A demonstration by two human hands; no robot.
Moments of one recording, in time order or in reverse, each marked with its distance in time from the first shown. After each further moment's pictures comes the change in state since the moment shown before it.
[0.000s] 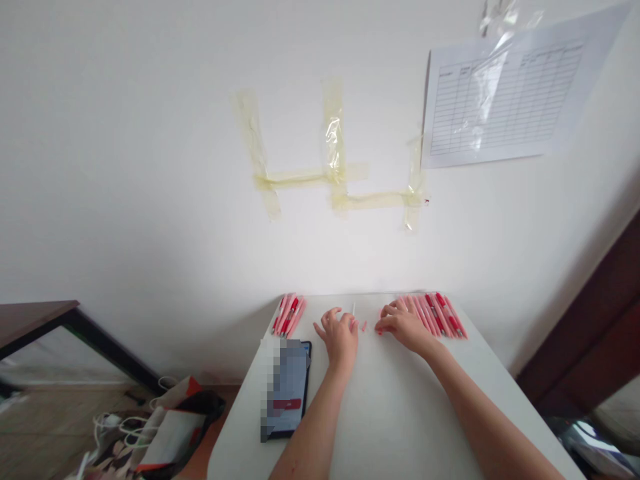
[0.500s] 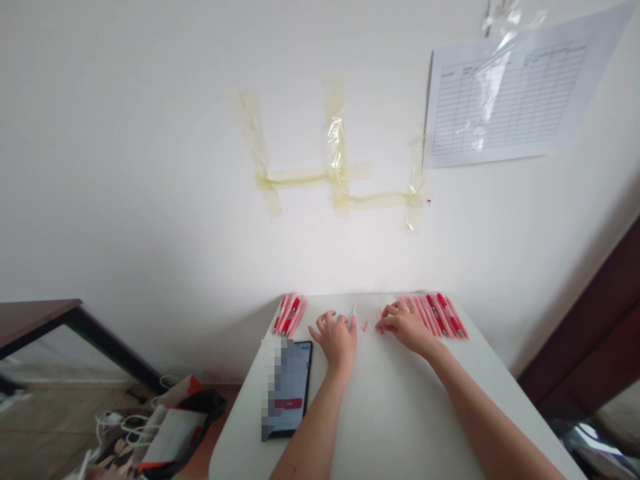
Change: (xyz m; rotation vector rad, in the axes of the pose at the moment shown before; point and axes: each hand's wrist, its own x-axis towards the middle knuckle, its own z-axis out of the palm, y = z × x) left_hand 0.000 -0.002 -0.002 0.159 0.069 -0.065; right_hand 0.000 0.005 0.004 0.018 0.028 -0.020
